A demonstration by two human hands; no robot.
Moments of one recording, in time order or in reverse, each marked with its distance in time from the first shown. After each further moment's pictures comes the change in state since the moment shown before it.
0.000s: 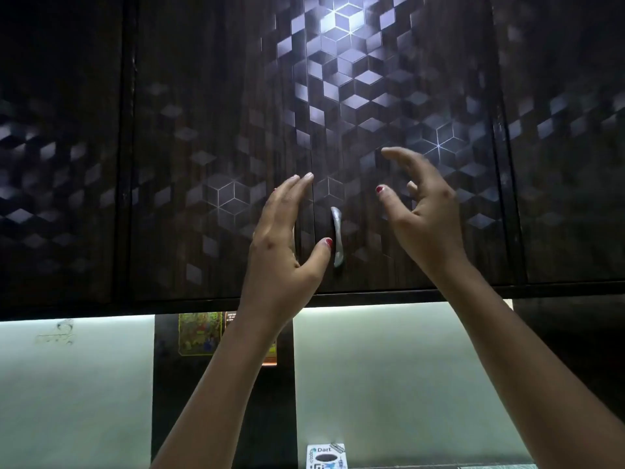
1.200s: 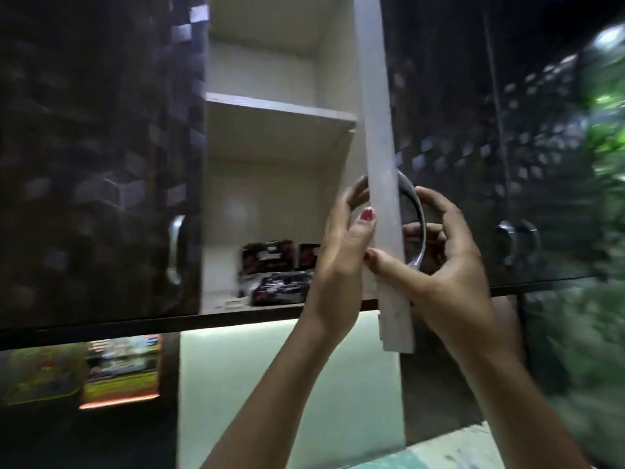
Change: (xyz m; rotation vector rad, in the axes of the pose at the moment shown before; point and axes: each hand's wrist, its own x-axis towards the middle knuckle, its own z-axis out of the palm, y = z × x) left_hand 0.010 0.097 0.119 -1.086 -0.295 -0.082; right_hand -0.045 -0.024 -0.116 -0.051 0.036 0.332
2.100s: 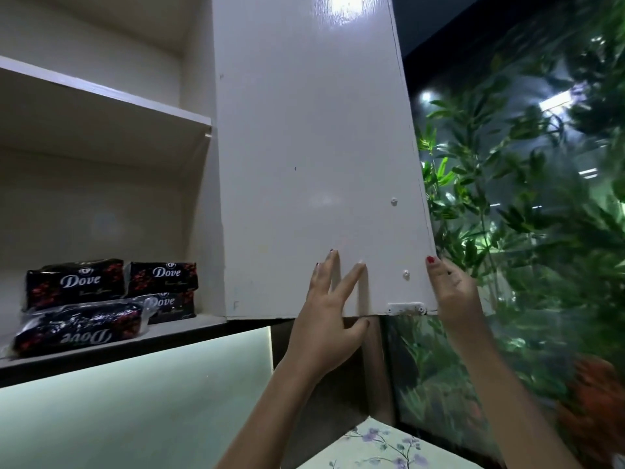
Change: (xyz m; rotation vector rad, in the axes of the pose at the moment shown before) left_hand 0.032 -0.138 0.171 0.663 -0.328 -0.018; right_hand 0.038 0.116 -0.234 -0.182 0.288 0.144
